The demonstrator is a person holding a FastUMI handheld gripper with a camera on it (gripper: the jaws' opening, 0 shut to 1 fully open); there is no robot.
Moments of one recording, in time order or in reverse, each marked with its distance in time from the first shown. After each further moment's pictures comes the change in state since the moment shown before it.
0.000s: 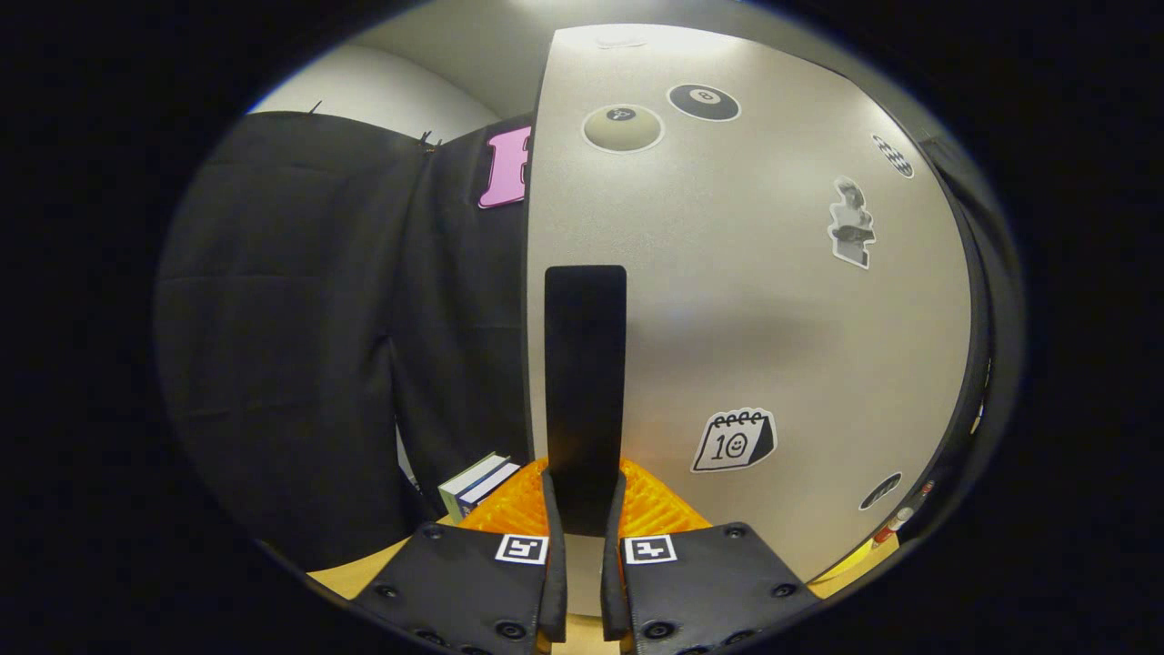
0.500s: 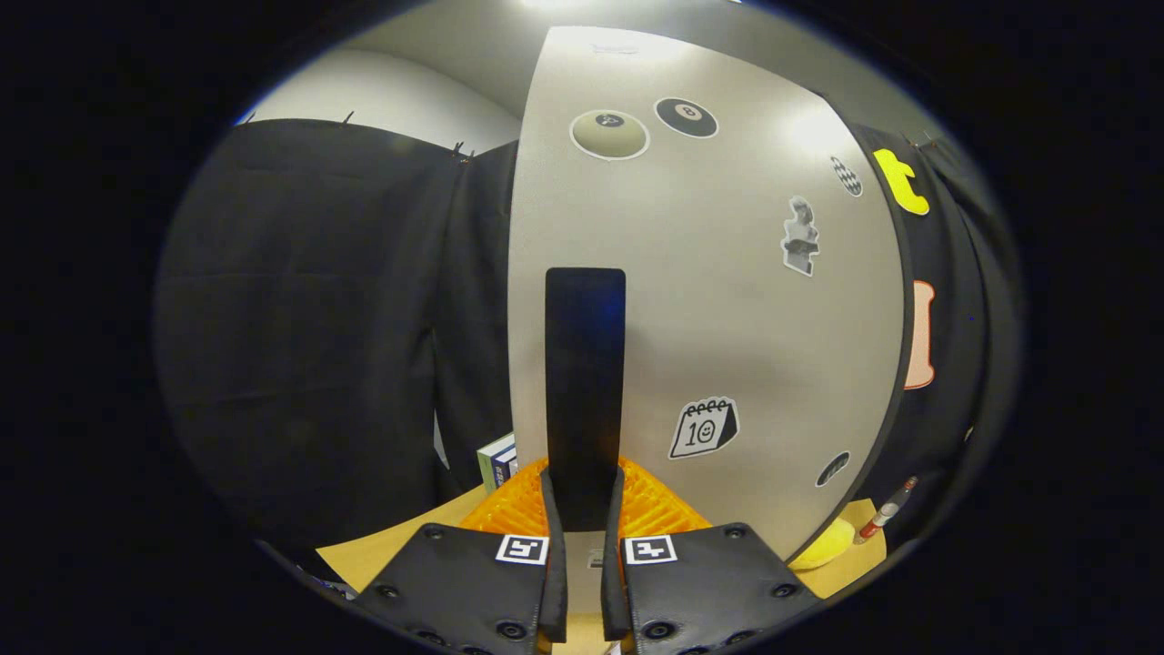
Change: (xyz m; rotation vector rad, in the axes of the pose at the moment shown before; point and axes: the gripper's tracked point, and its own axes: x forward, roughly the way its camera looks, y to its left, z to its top) arm -0.135 -0.014 -0.007 -0.033 0.005 0.071
